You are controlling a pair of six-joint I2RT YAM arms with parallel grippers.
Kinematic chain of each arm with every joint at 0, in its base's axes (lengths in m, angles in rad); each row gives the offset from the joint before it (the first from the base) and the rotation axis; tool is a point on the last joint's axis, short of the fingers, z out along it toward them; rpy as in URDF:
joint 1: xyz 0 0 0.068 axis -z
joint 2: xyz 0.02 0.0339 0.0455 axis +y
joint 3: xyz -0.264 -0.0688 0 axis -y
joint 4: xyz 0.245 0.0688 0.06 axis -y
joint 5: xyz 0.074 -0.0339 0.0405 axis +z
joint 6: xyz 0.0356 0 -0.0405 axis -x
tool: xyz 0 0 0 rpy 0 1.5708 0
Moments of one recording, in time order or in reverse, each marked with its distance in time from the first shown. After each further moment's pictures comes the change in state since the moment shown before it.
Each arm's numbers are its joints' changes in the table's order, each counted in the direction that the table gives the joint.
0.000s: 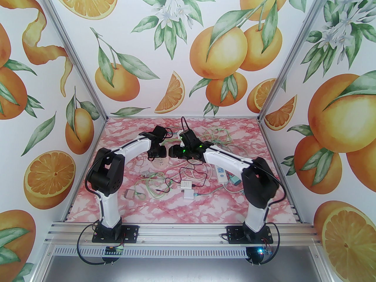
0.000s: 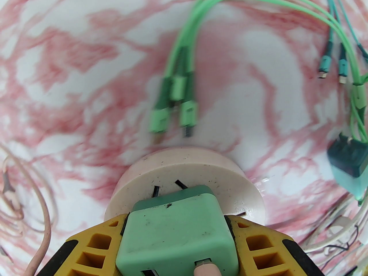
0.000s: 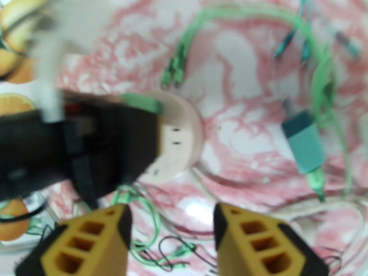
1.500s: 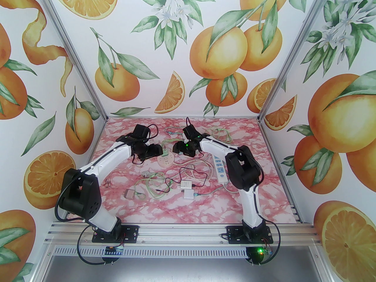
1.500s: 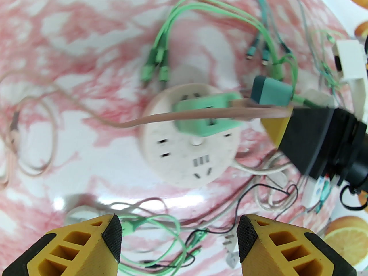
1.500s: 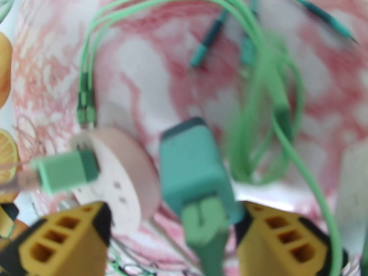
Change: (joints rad) left arm -0.055 -0.297 -0.145 0.032 -0.287 0.055; right arm 0.140 0.170 0.196 -0.211 0.032 0.028
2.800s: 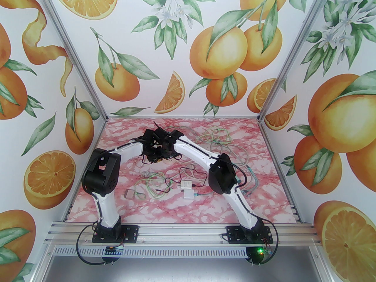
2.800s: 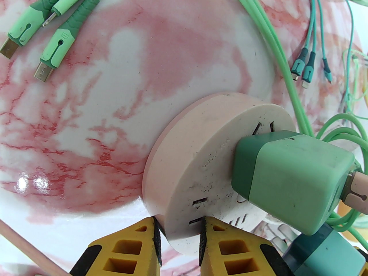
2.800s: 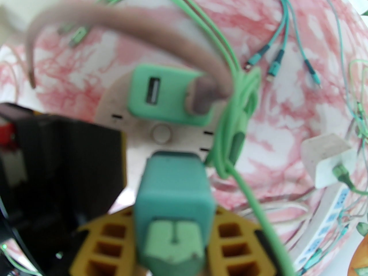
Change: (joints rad) left arm -0.030 0.292 -0.035 0.227 -0.117 0.183; right arm -0.281 0.266 0.627 -0.585 -0.454 0.237
